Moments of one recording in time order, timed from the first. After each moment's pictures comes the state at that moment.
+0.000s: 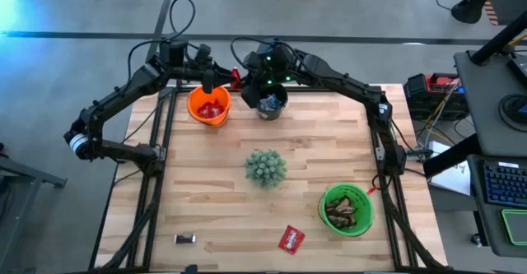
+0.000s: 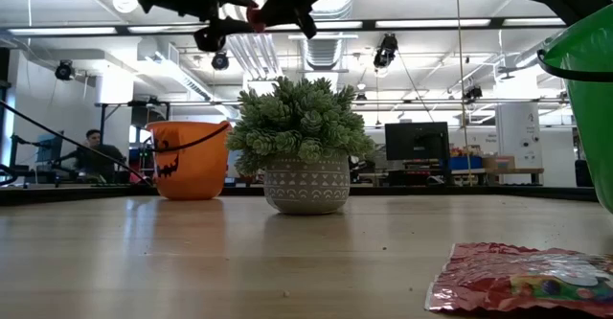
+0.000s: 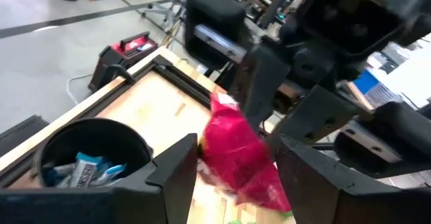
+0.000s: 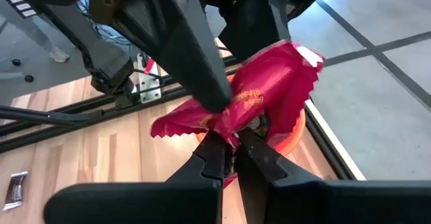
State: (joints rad) left arm 0.82 1.26 1.20 -0.26 0.74 -0.36; right arm -0.37 2.10 2.33 -0.74 -0.21 0.06
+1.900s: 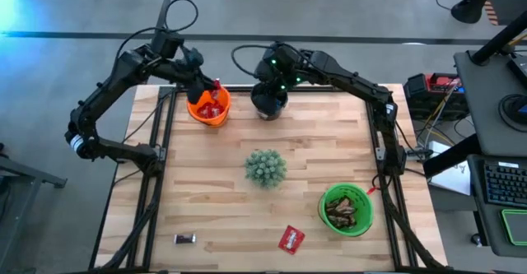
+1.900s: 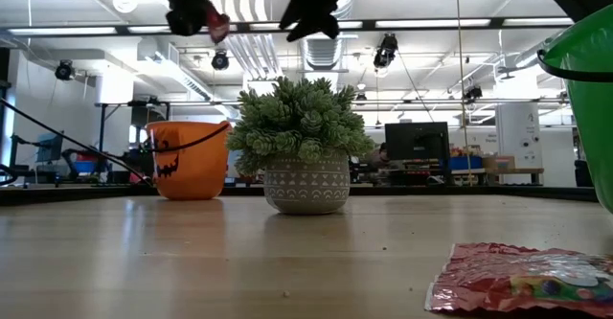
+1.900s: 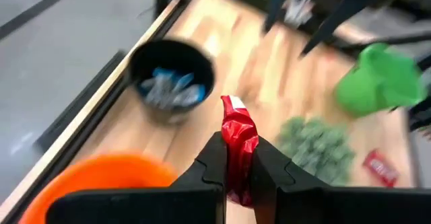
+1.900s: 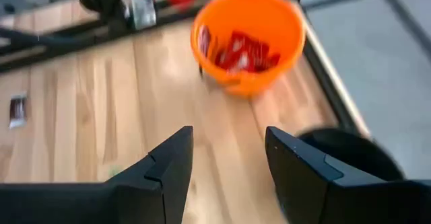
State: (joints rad) left arm 0.84 1.27 1.49 -1.00 0.54 0.15; right arm -0.37 2.05 2.33 -1.06 -0.21 -0.01
